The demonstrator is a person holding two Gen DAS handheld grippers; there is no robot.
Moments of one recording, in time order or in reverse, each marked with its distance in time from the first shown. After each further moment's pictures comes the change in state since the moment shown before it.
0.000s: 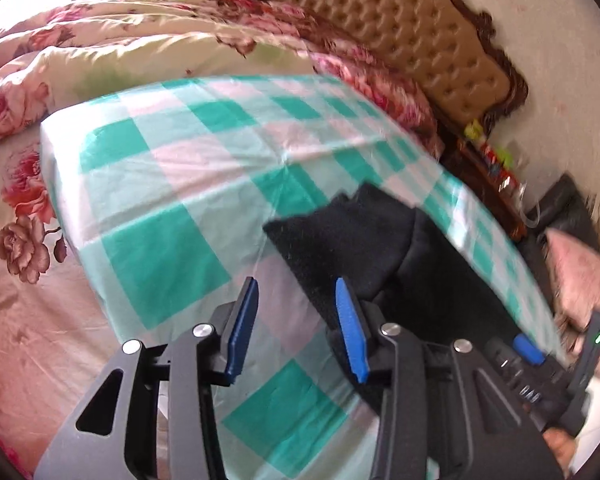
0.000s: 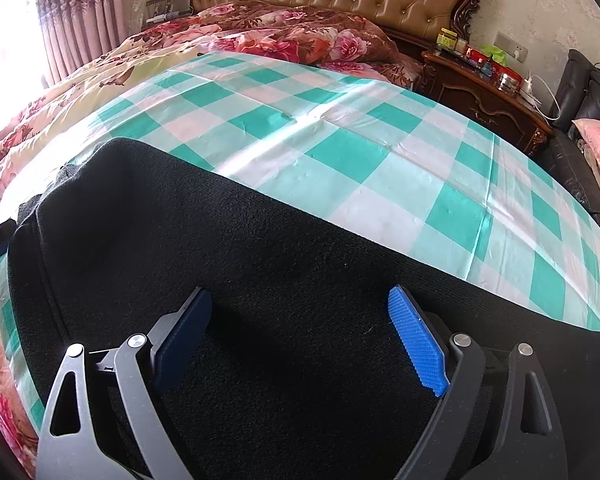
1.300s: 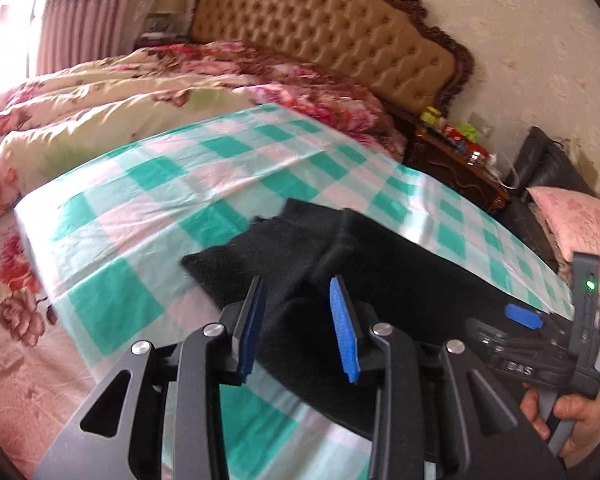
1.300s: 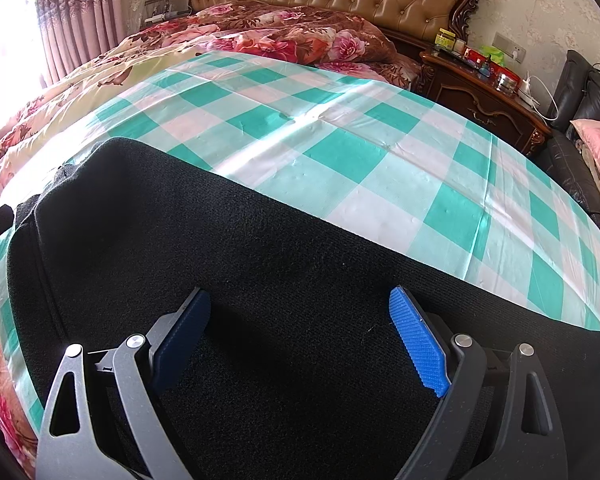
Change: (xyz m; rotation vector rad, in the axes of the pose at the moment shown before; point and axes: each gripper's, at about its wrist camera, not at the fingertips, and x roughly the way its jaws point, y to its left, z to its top) left arm -0.019 -0.059 -0.013 0.254 -0.130 -0.059; right arm 0.000 0.000 -0.001 -0.002 -0.001 0.000
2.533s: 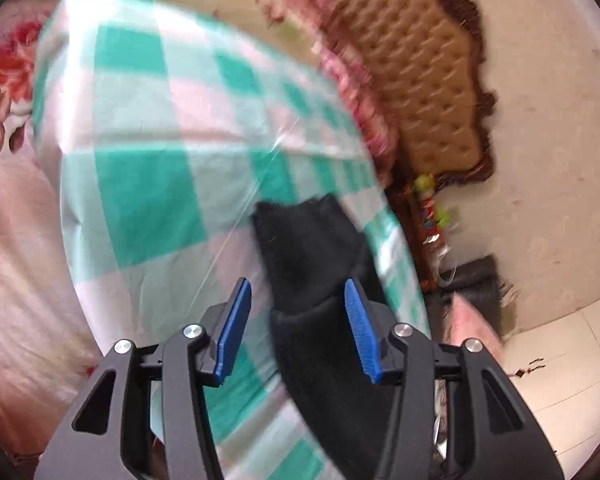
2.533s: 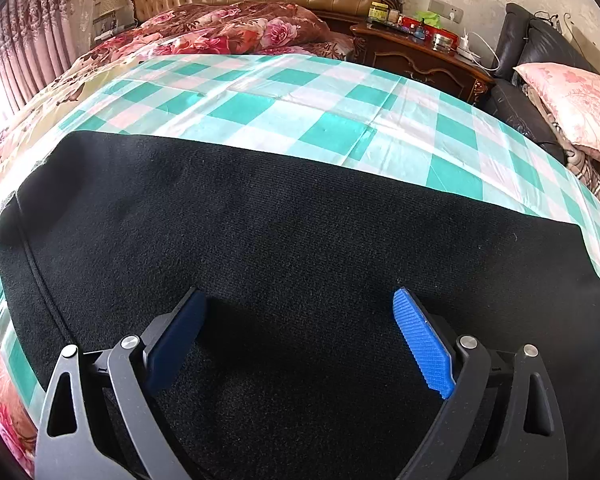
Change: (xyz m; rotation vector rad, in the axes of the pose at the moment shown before) left arm 0.012 0.112 -0.020 -0.690 0.172 -0.297; right arm -0.037 -0.061 -0.059 0.152 0.033 -0.106
